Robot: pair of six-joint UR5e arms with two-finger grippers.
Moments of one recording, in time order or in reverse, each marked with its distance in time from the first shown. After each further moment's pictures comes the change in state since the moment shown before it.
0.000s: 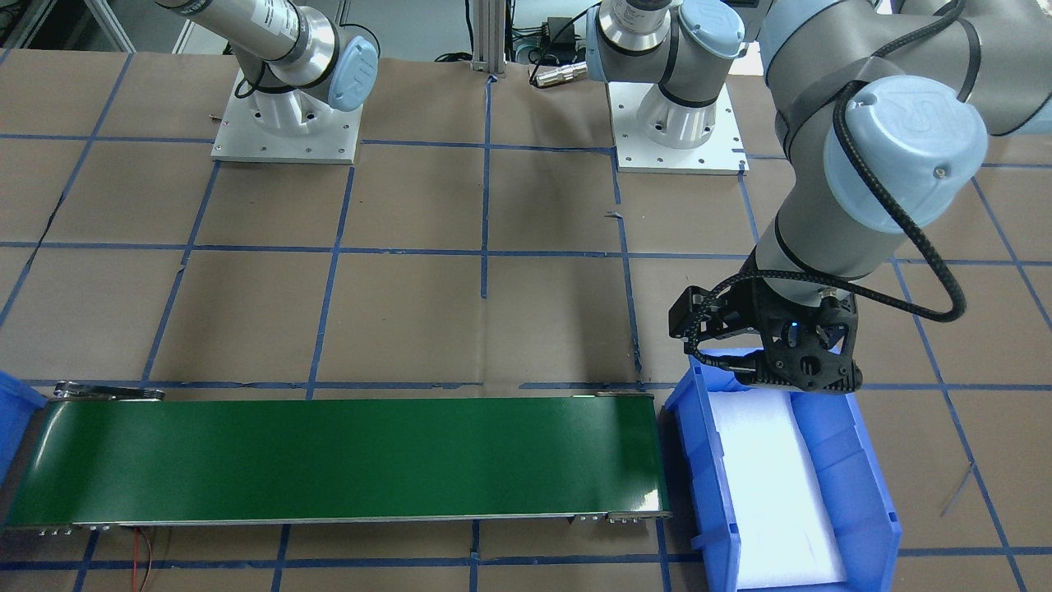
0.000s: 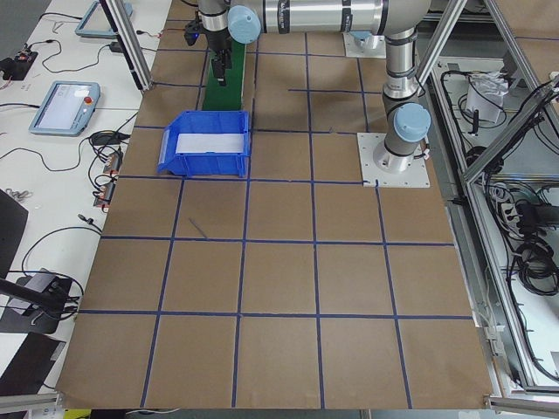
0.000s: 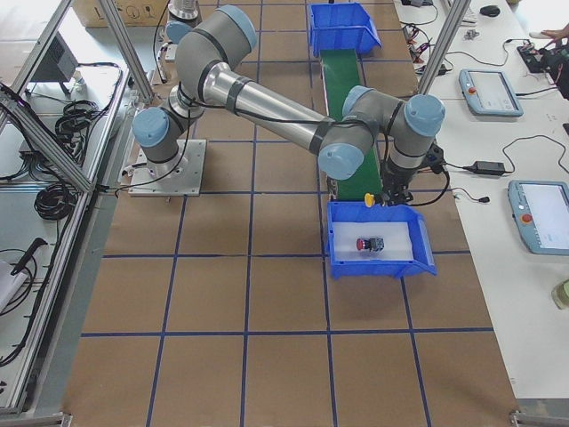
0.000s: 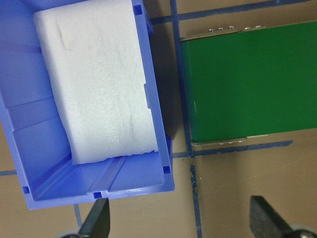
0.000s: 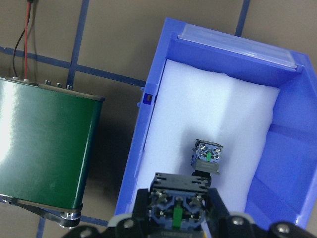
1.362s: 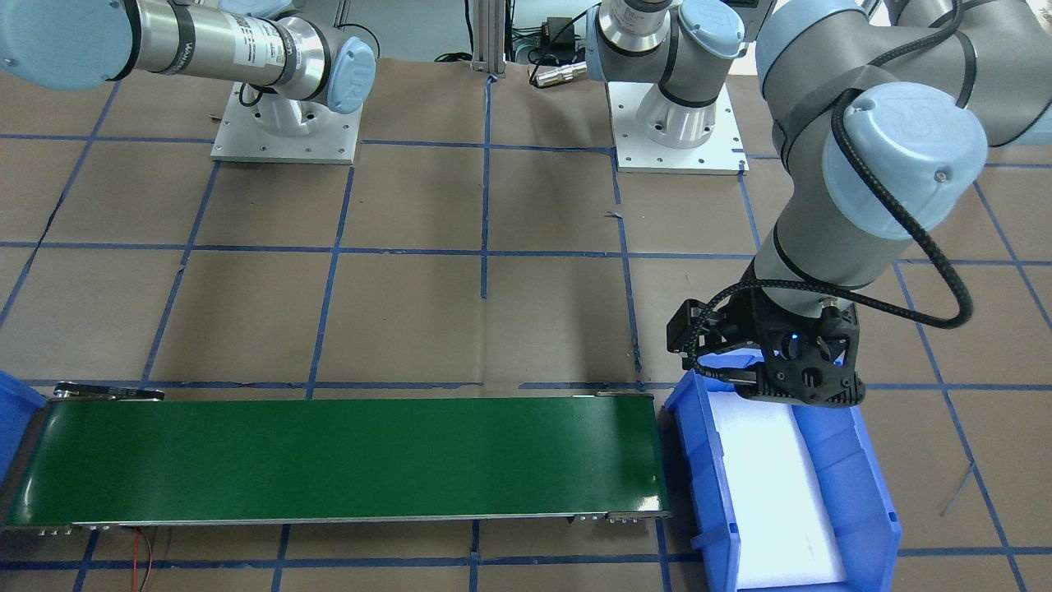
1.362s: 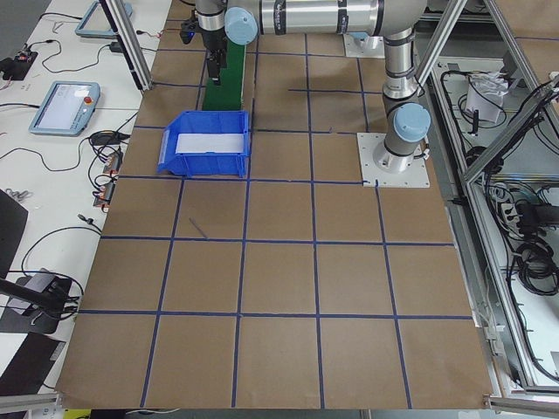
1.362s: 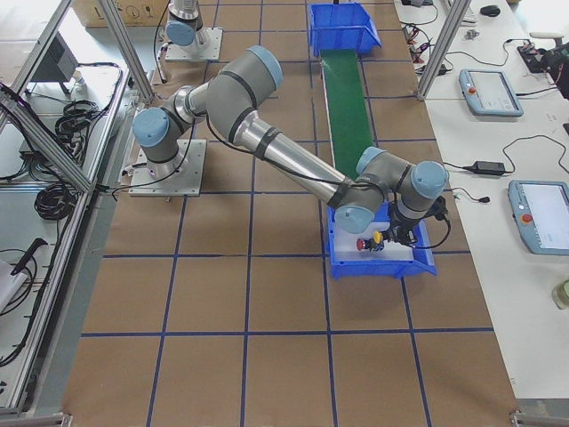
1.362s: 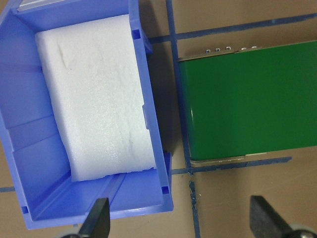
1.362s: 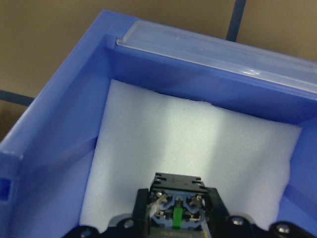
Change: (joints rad) left arm -0.001 -0.013 0.011 0.049 -0.010 0.002; right arm -0.017 0.235 -0.067 -0.150 0.039 -0.008
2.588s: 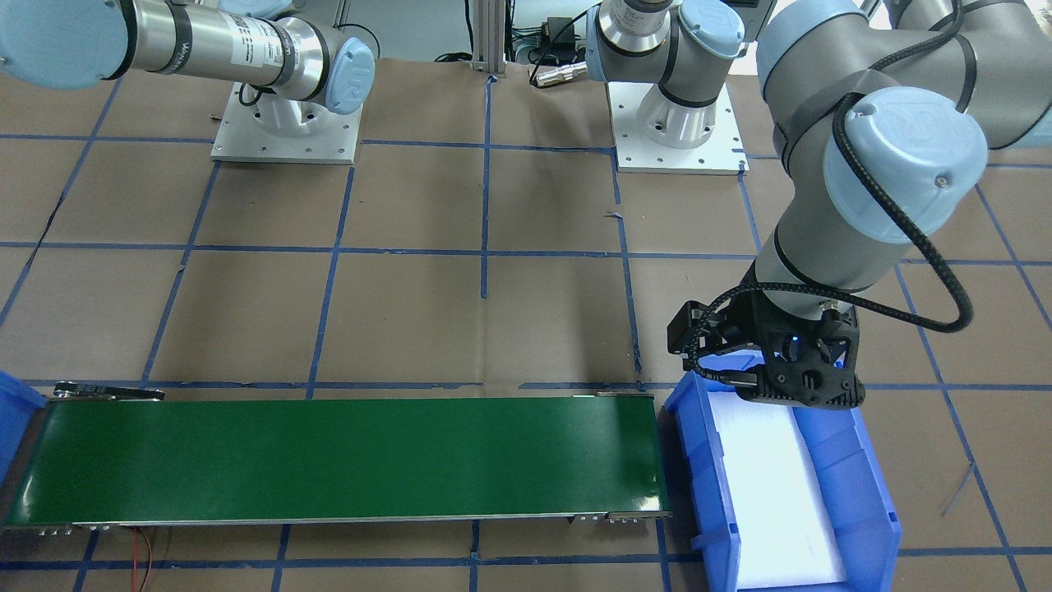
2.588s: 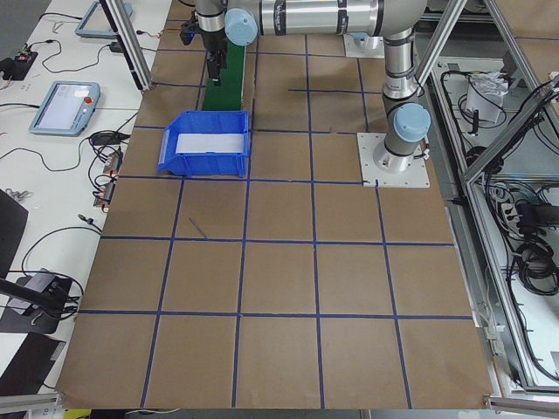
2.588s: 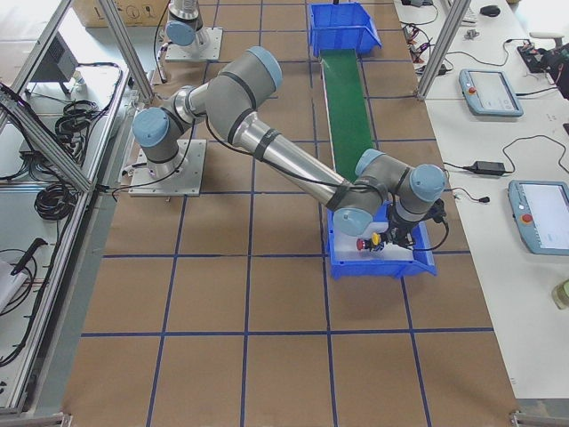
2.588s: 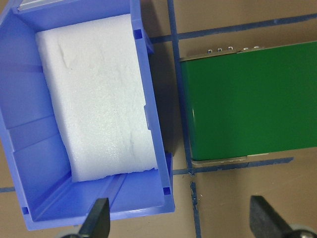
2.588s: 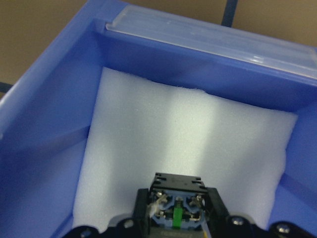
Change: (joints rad) left arm 0.001 -0.001 -0.002 0.001 -0.001 0.001; right arm -0.013 -0.004 0.006 0.010 -0.004 -0.006
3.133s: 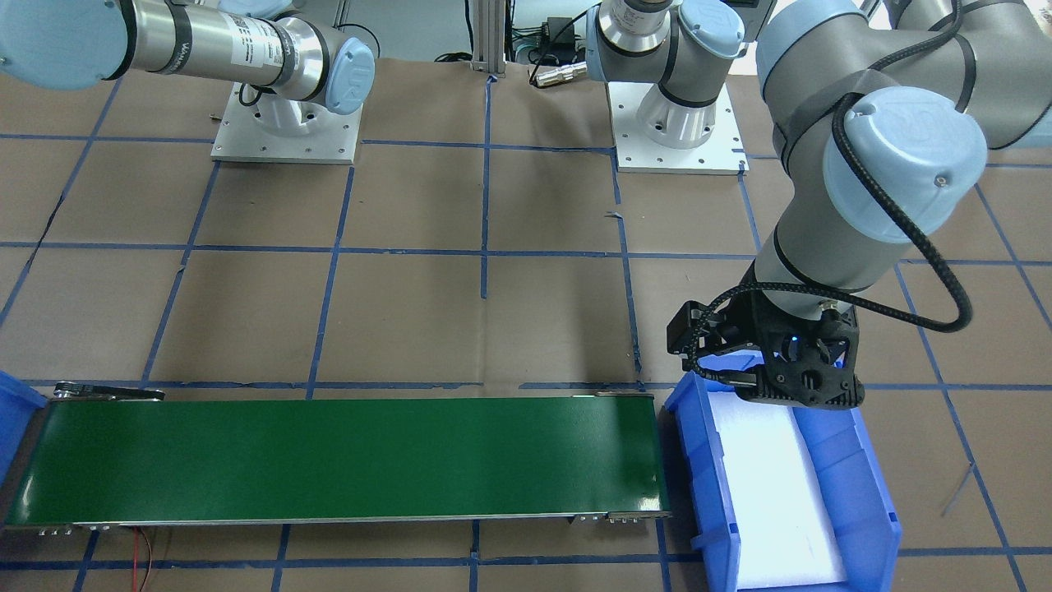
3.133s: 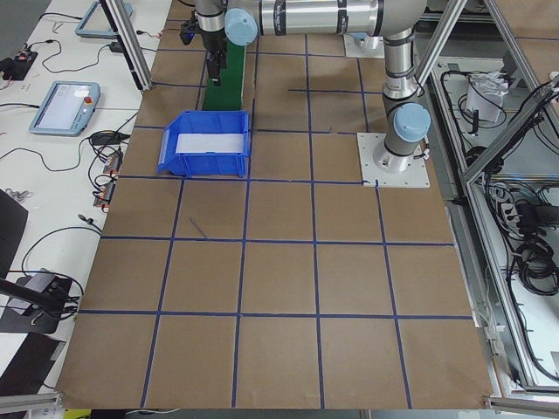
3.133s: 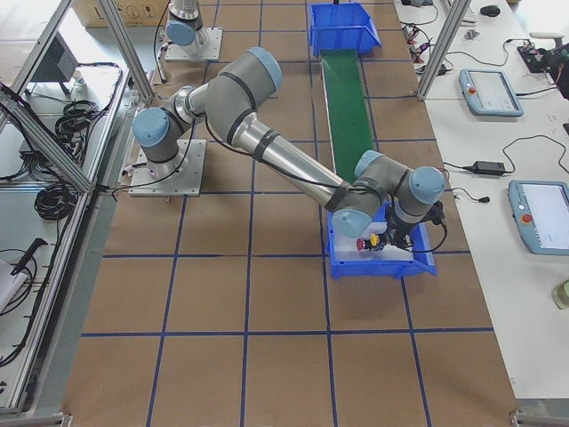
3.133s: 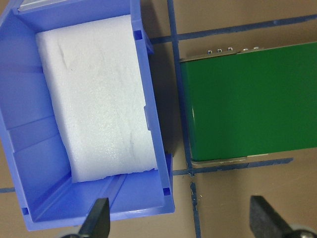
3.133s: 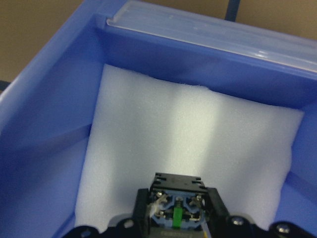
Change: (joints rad) left arm -0.001 0.000 0.000 0.001 -0.001 0.000; right arm -0.001 0.001 0.004 0.005 0.002 0.005
